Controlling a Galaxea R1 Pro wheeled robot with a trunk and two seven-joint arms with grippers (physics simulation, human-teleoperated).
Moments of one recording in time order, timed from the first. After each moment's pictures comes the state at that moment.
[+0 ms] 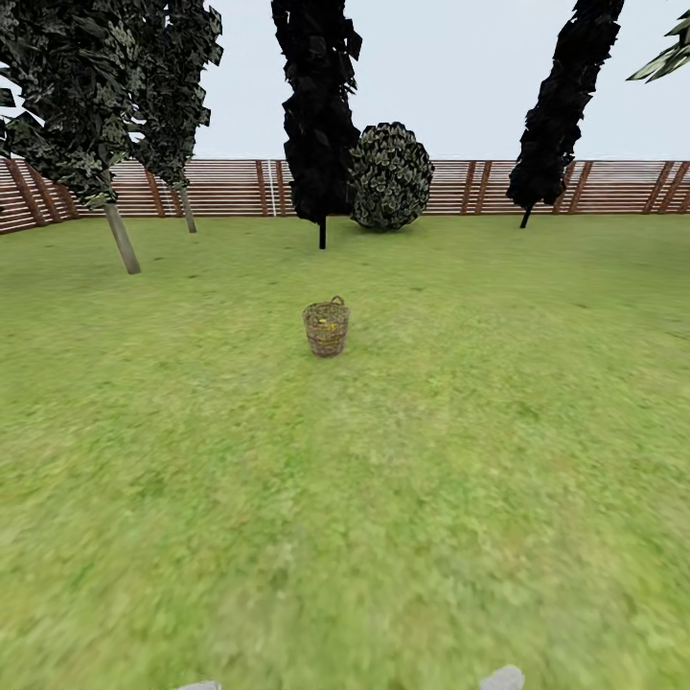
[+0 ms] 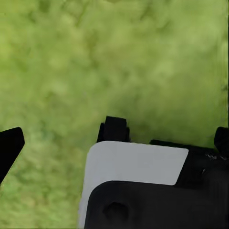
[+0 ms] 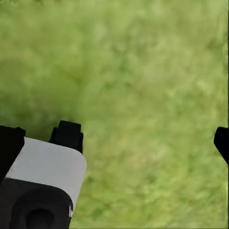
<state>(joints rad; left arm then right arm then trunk) -0.38 0.05 0.11 -0.24 0.05 0.37 0.02 -0.37 -0.03 0.09 -0.28 0.24 0.36 0.00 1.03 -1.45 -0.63</state>
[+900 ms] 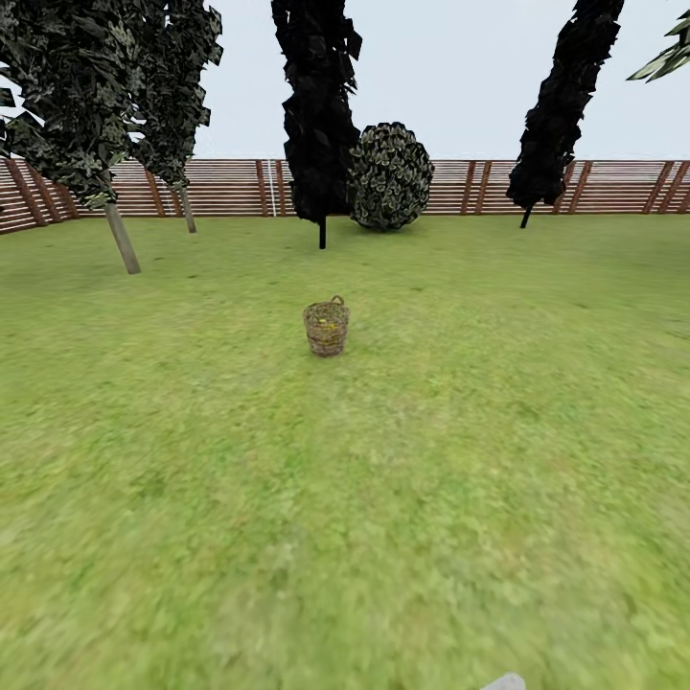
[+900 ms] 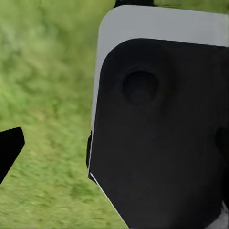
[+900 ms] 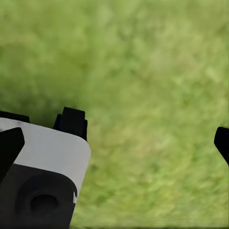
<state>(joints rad) -0.30 0.03 0.11 0.04 0.05 0.30 0.08 -0.45 -0.03 0.09 -0.10 0.24 0.32 0.00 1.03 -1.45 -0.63</state>
